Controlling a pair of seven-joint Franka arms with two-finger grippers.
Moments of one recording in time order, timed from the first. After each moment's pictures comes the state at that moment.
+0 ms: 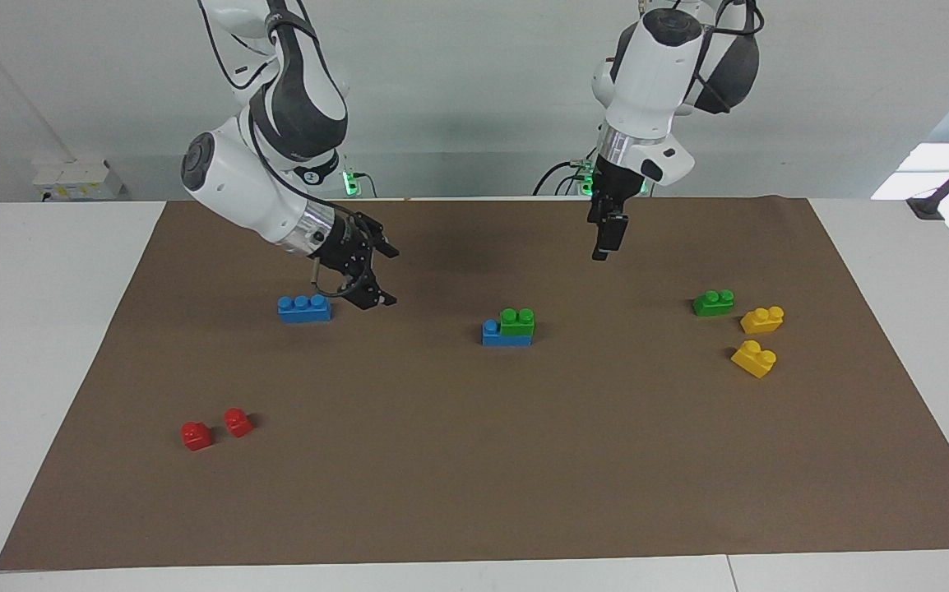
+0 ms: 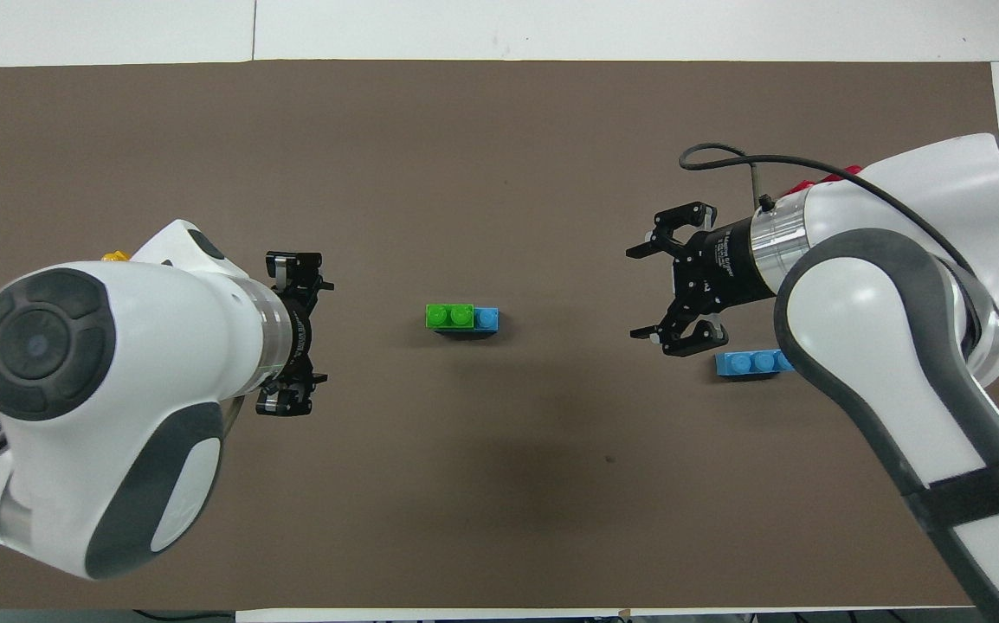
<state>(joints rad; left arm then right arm) -0.40 -0.14 -0.09 -2.02 -0.05 2.02 -1.90 0.24 0.08 -0.02 -1.94 0.70 1.99 1.56</state>
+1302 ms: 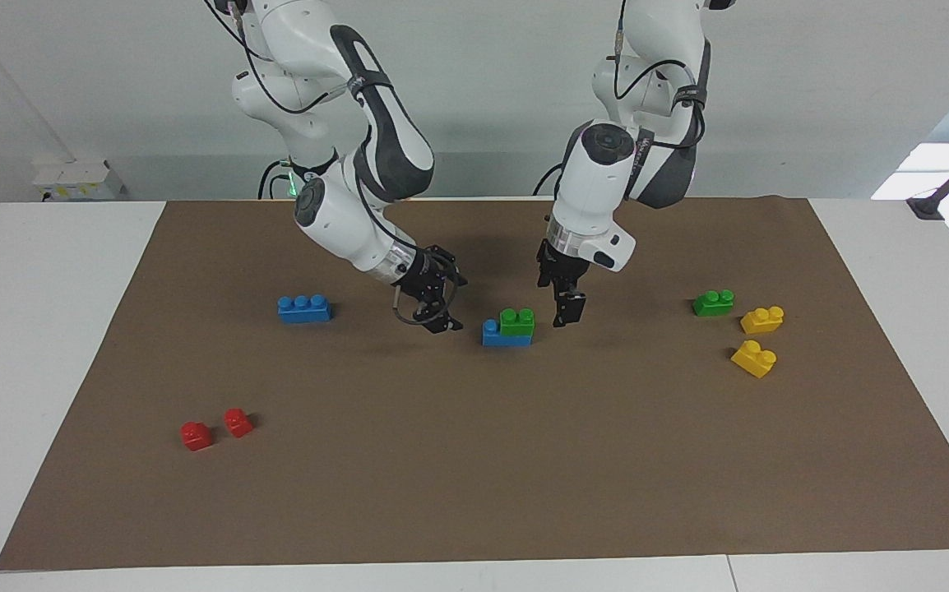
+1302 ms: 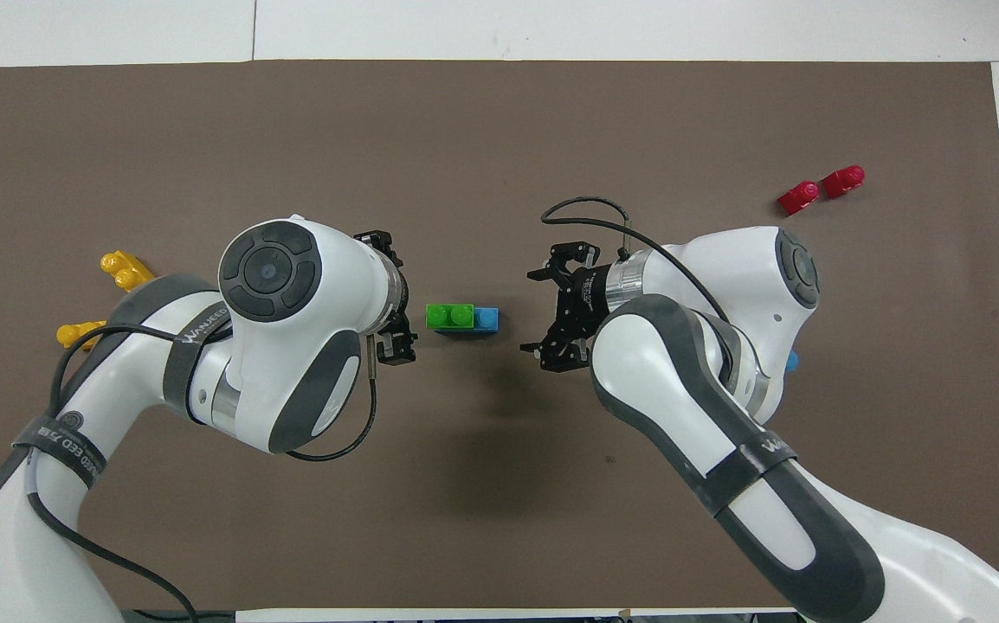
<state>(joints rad) -0.46 0.15 -0.08 -1.97 -0.05 2.24 -2.21 0.47 0.23 -0.02 -2.02 0.89 2.36 1.56</state>
